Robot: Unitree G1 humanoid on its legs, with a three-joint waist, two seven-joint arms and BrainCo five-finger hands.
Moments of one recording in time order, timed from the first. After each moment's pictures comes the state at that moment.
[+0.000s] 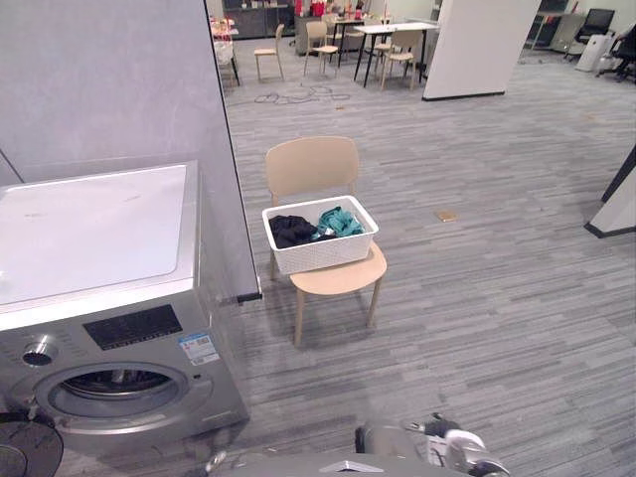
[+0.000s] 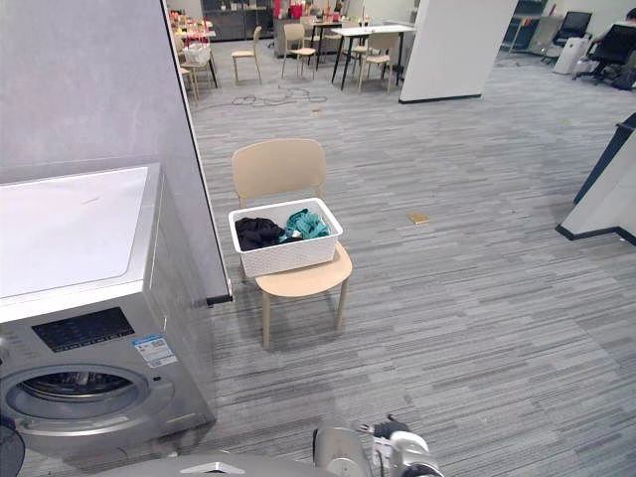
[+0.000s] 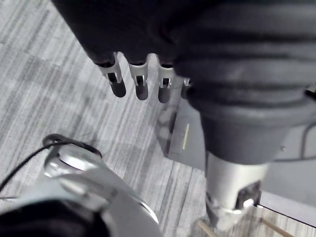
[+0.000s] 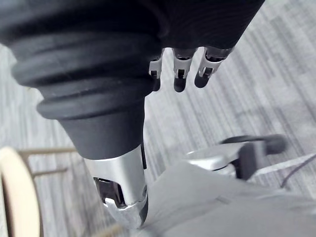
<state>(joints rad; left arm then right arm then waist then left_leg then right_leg) 0.08 -0.04 0.51 1.11 0.00 0.11 0.08 -0.03 -0.22 -0.39 1.19 -0.04 0.06 -0.02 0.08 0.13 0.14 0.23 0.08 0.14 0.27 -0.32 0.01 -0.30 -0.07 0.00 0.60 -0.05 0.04</state>
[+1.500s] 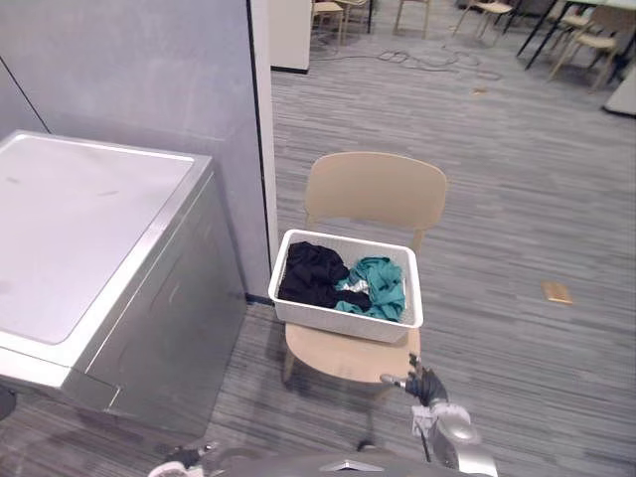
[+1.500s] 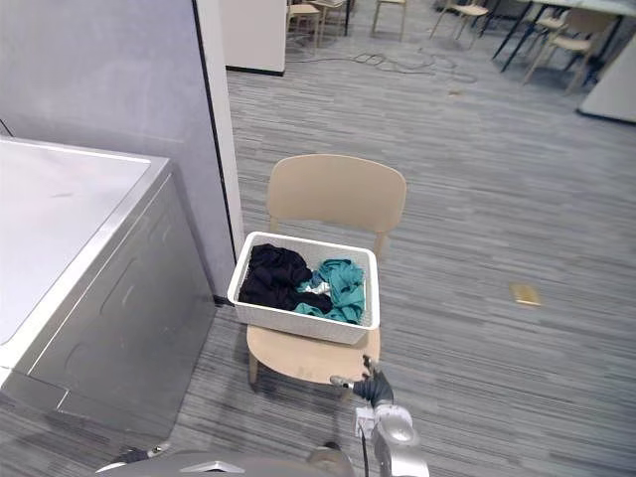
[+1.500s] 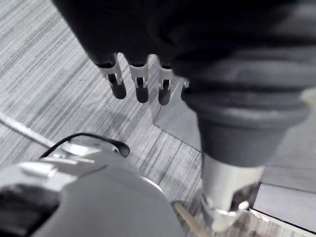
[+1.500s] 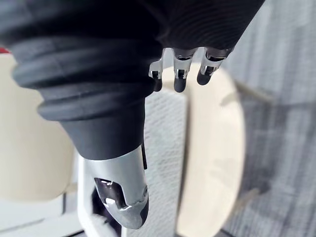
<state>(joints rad) 0.08 0.04 0.35 1.15 0.02 0.09 0.08 0.18 -0.16 -0.06 0.32 0.06 0.06 0.08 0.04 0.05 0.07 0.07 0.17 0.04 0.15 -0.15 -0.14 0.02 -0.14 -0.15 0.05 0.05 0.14</state>
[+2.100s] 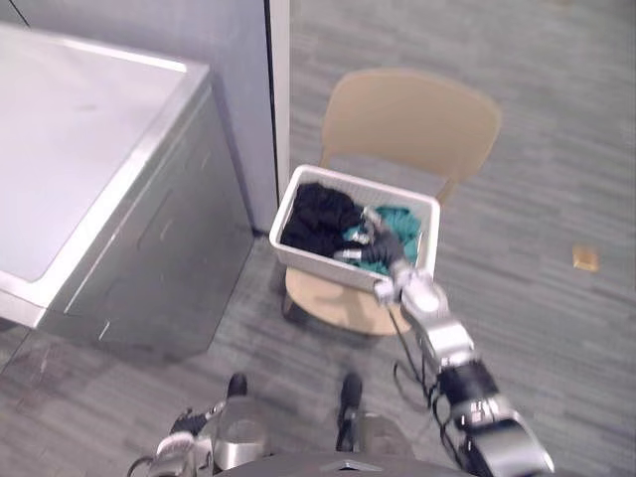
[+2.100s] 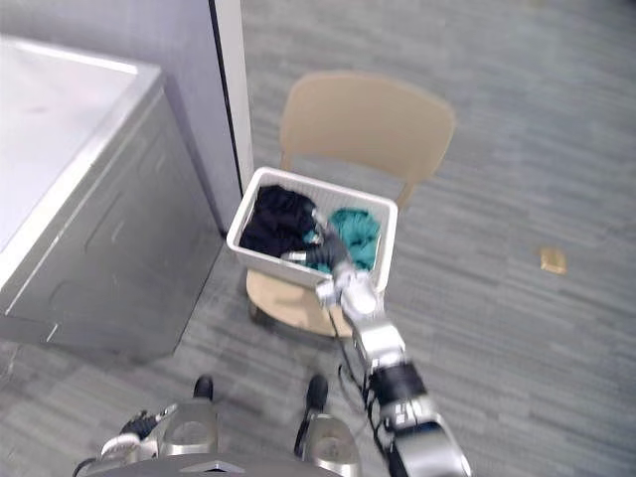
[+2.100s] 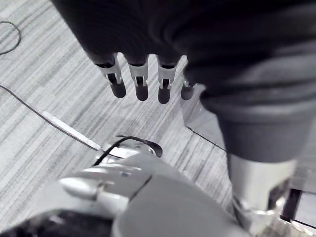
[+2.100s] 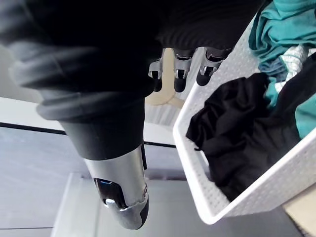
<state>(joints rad) 0.00 0.04 0.31 1.02 0.04 0.07 0.08 -0.49 -0.33 0.20 0.35 0.07 0.01 0.01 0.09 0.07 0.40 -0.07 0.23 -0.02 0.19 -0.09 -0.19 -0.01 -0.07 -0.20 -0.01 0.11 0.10</state>
